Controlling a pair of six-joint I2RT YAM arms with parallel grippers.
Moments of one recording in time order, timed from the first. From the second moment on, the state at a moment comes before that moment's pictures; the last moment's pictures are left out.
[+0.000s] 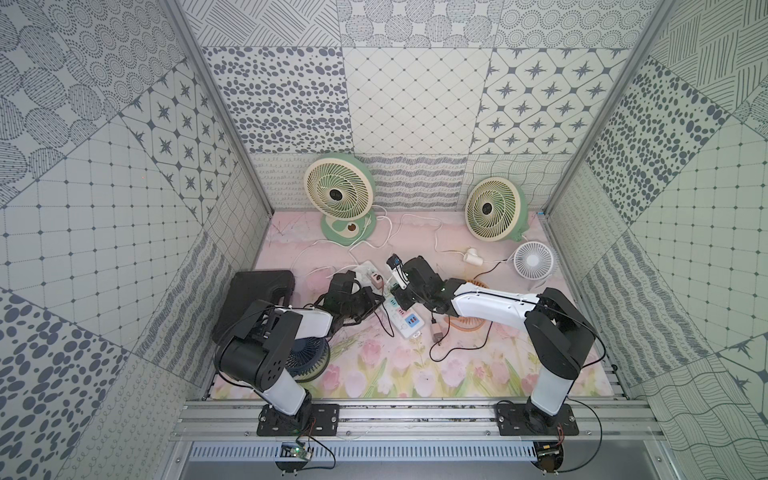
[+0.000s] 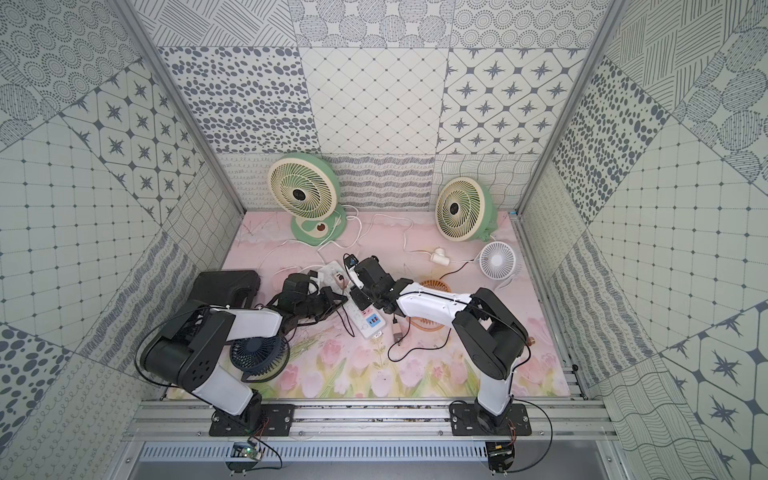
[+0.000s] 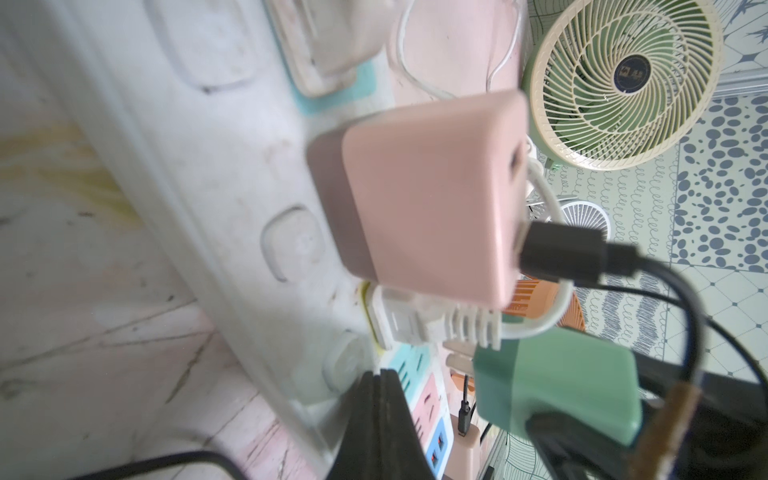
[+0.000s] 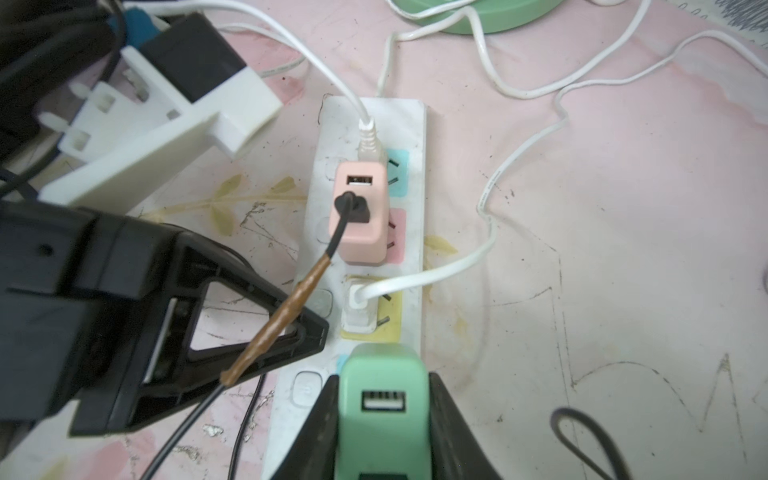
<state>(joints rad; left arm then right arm) -0.31 1.63 0.55 0.41 0.47 -0.96 0.87 1.80 1.16 -0.12 0.05 0.06</state>
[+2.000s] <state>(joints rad) -0.22 1.51 0.57 0.21 0.44 -0.91 0.72 1.72 1.19 -0.22 -0.03 0.02</state>
